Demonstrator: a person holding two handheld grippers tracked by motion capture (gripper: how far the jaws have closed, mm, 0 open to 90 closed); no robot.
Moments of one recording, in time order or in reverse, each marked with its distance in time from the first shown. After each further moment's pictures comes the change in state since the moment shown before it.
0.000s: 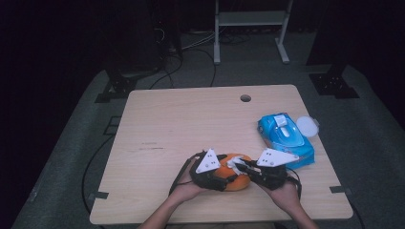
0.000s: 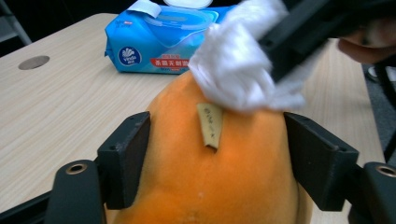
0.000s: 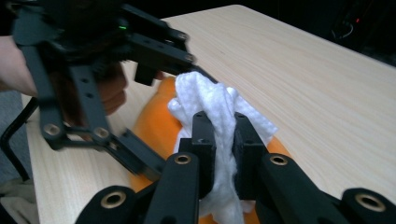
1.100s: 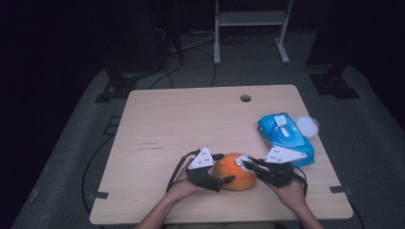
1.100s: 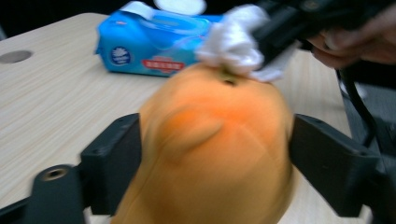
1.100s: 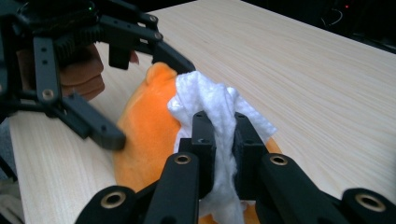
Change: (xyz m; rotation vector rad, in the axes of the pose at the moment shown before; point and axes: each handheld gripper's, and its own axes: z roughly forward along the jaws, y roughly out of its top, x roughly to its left) left arm 0.014 -0.006 -0.005 -0.029 -0.058 -0.084; right arm -0.017 -0.012 -0.009 0.019 -0.029 0.057
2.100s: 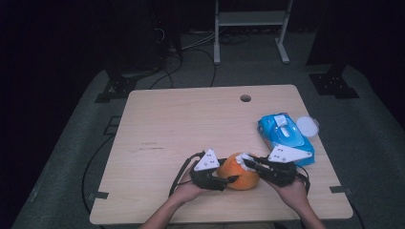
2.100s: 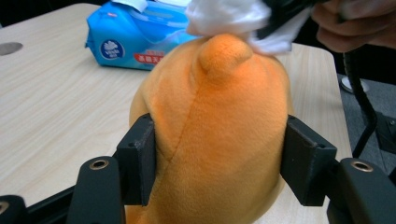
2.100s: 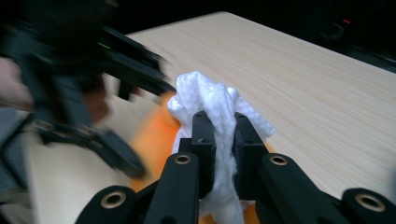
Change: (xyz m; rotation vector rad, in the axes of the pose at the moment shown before) left arm -0.013 0.004 0.007 0.025 -0.003 0.014; right arm 0.001 0.009 -0.010 -0.048 0.013 -0.010
